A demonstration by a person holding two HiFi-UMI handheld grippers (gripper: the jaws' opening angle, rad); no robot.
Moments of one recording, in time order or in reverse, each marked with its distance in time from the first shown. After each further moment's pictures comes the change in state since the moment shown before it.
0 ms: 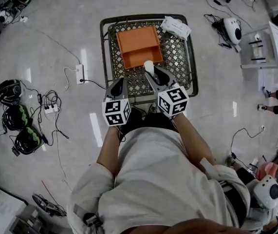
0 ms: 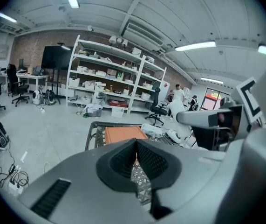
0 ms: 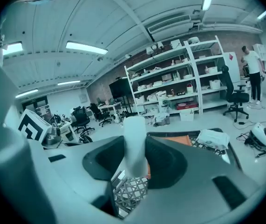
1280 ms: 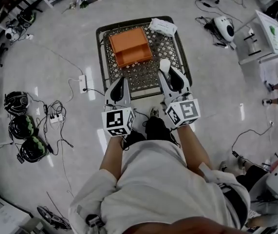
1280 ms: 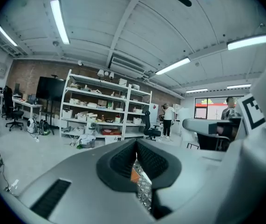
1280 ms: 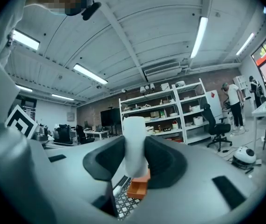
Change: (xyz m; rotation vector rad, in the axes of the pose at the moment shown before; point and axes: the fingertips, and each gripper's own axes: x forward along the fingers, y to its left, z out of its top) left arm -0.125 -0.127 0.047 0.188 -0.338 -0.046; right arm -0.201 0.018 0.050 -0.093 -0.448 -0.186
